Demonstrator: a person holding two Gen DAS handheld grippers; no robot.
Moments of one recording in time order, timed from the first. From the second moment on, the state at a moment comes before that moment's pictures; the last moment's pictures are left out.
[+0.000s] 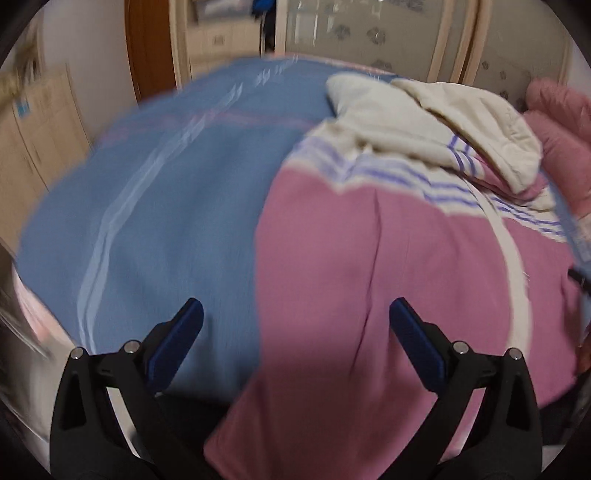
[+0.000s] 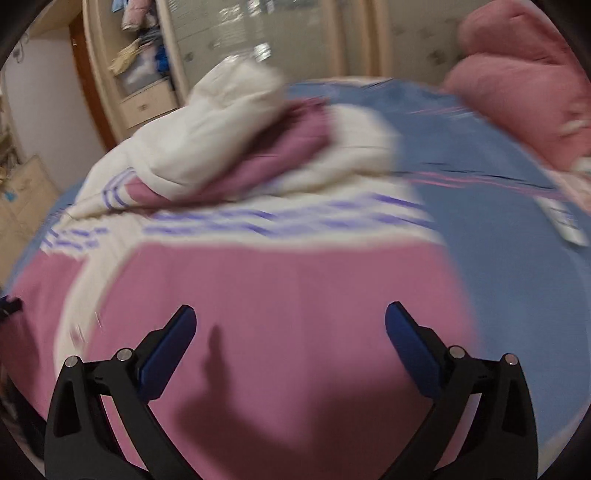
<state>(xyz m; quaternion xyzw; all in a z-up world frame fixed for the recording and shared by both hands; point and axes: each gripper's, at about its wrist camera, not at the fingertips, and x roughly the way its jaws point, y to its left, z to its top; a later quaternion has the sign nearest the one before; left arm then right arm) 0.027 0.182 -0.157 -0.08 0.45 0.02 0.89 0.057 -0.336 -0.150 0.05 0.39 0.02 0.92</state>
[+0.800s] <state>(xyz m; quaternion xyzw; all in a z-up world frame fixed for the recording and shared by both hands) -0.009 0.154 -0.193 -0.10 0.50 -0.09 0.86 -0.013 -0.359 -0.192 0.13 0.49 0.10 0.85</state>
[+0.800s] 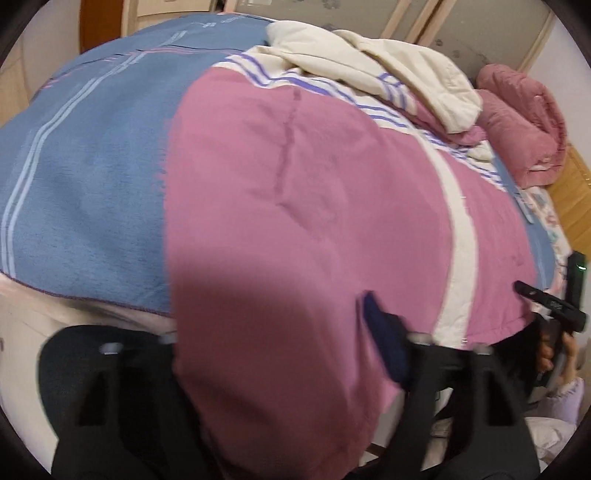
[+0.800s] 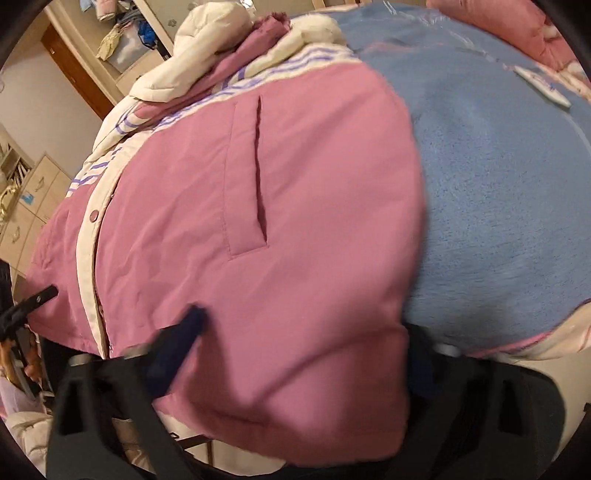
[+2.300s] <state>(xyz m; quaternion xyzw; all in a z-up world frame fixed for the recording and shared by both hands) 0.345 0.159 -0.006 -0.31 0.39 -0.07 0.87 0.331 -0.409 -0.023 0.37 0.29 0.12 0.87</state>
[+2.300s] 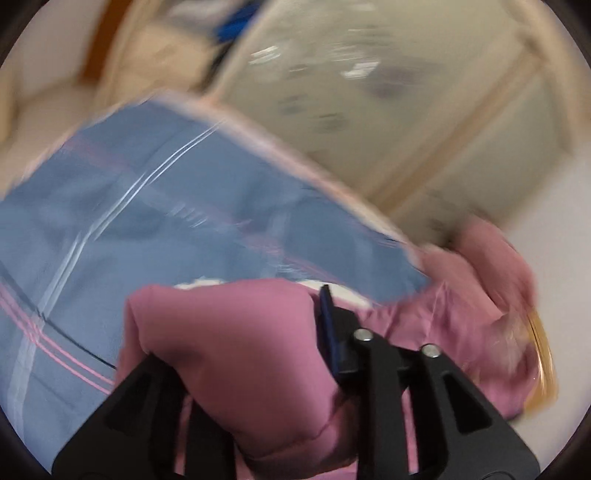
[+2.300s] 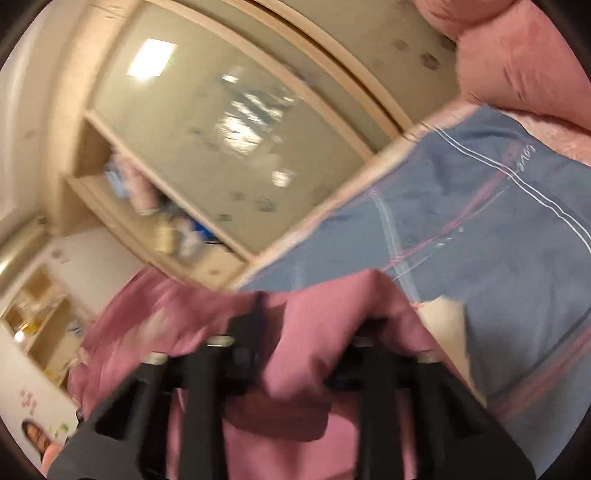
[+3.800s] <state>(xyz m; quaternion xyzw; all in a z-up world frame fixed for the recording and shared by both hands) 0.418 0.059 -0.147 -0.08 0.41 0.02 0.91 0.444 -0.305 -0.161 0.13 0.39 -0.06 0.91</state>
